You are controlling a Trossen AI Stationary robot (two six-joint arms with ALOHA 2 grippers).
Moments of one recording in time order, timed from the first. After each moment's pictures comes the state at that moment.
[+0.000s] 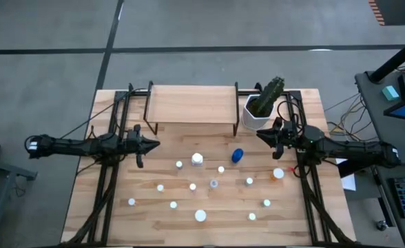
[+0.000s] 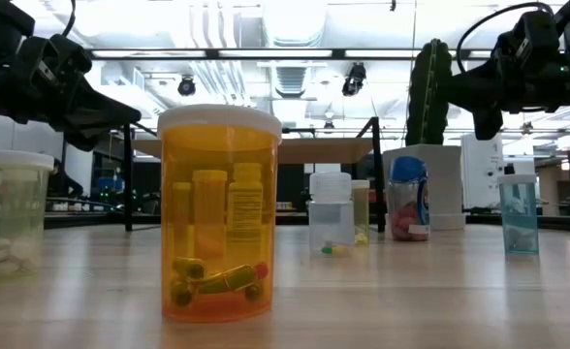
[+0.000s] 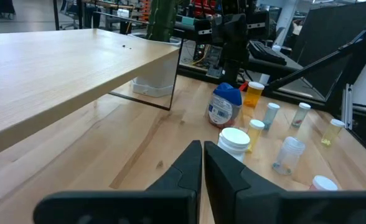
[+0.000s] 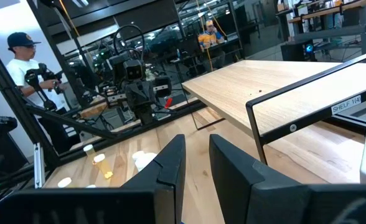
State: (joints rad) left arm -0.04 0.22 0.00 0.05 -0.24 -0.23; right arm -0.20 0.38 0.01 0.40 -0.02 0.31
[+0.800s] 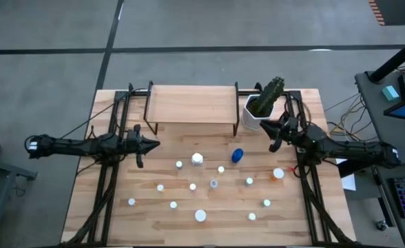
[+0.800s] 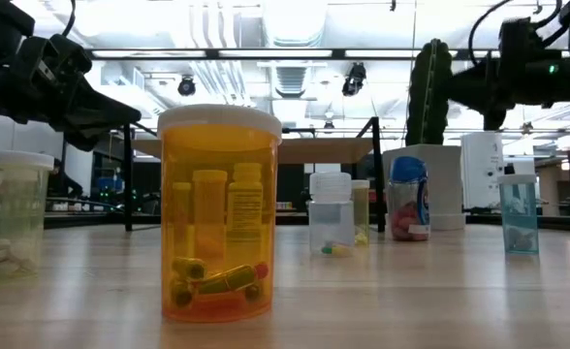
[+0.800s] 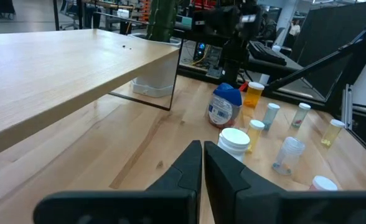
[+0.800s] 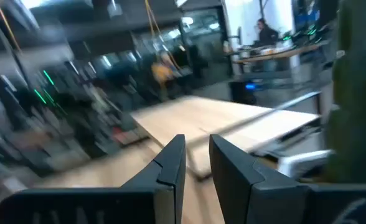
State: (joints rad) left arm -0.04 0.22 0.00 0.05 -0.24 -0.23; right arm -0.21 0.36 0.01 0.49 0.20 0.25
